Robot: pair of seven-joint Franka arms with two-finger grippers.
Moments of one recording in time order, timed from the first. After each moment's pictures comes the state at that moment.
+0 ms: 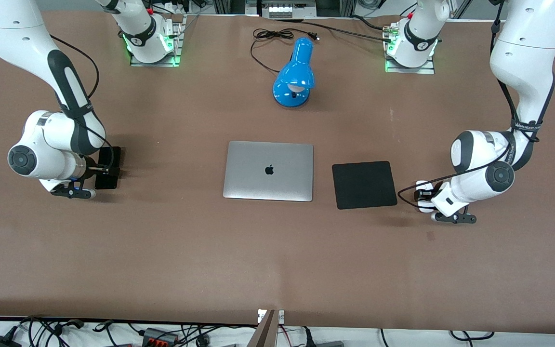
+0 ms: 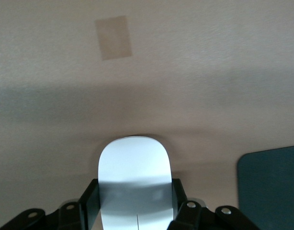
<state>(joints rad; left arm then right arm) 0.13 0.61 -0.16 -1.86 0.04 2.36 0.00 0.01 0.52 -0.15 -2.00 0.02 2.28 -0.03</state>
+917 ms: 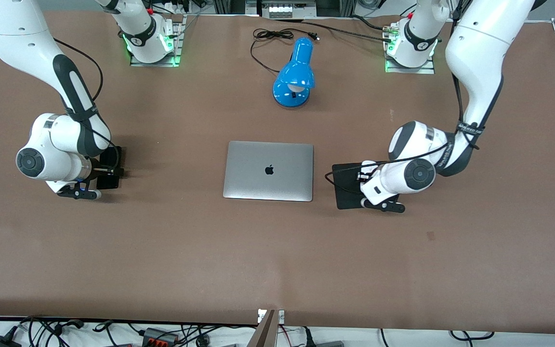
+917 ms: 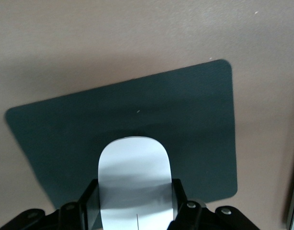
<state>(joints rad) -0.05 0.64 -0.31 -1.77 0.04 2.17 -0.23 0.01 0.54 -0.13 -2.00 0.02 2.29 -0.03</state>
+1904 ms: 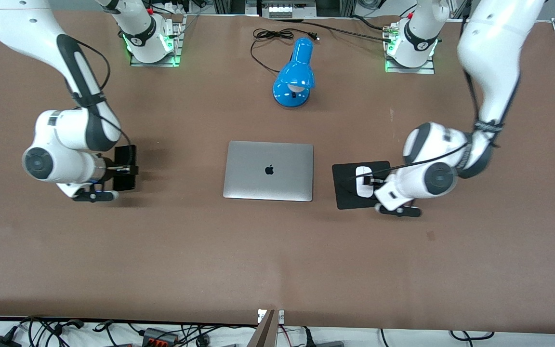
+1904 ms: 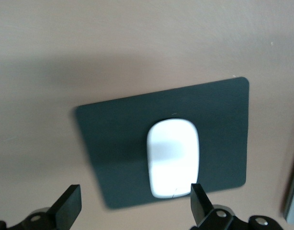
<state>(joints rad) 0.02 0.56 -0.29 -1.67 0.05 1.97 -0.23 0.04 0.47 0.03 -1.92 0.03 2.14 0.02</state>
